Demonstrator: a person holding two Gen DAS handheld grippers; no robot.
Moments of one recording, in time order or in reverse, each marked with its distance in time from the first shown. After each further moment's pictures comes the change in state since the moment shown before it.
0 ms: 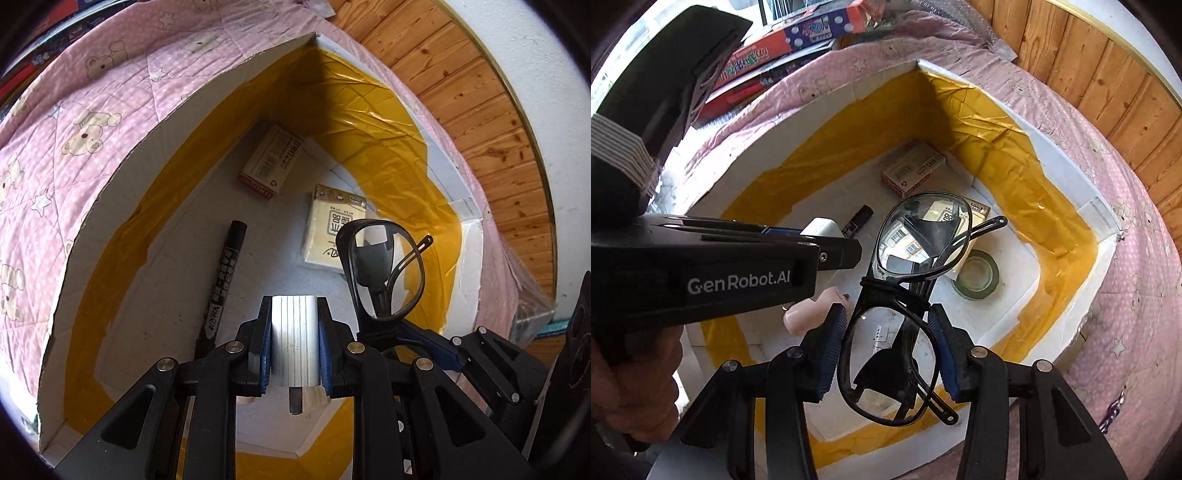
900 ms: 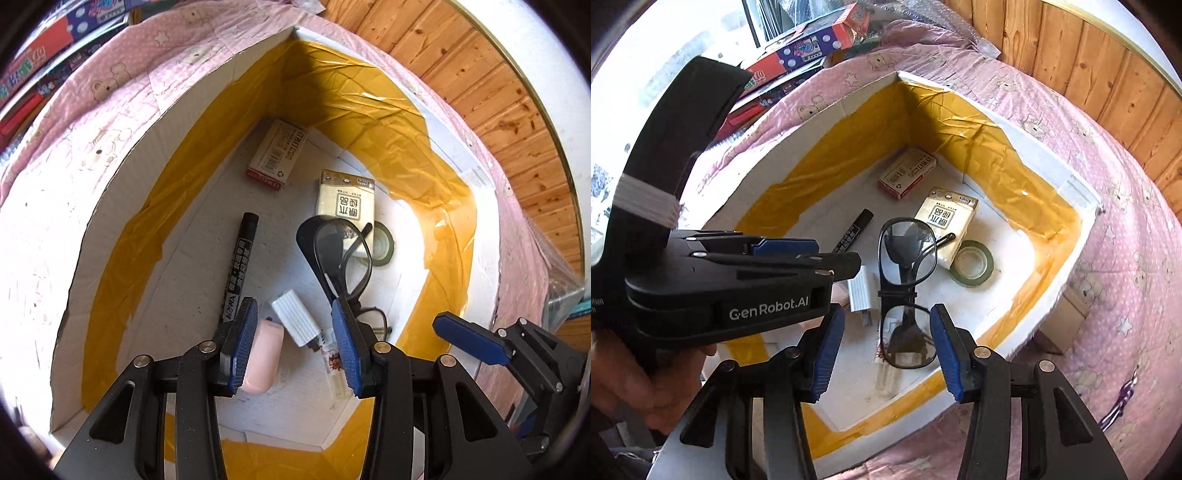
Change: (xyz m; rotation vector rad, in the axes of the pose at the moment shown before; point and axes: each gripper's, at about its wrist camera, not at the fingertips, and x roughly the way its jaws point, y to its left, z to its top) left arm -0.014 -0.015 -0.022 0.111 -0.015 0.135; right arm -0.030 -0.014 -0.022 0.102 -0.061 0.076
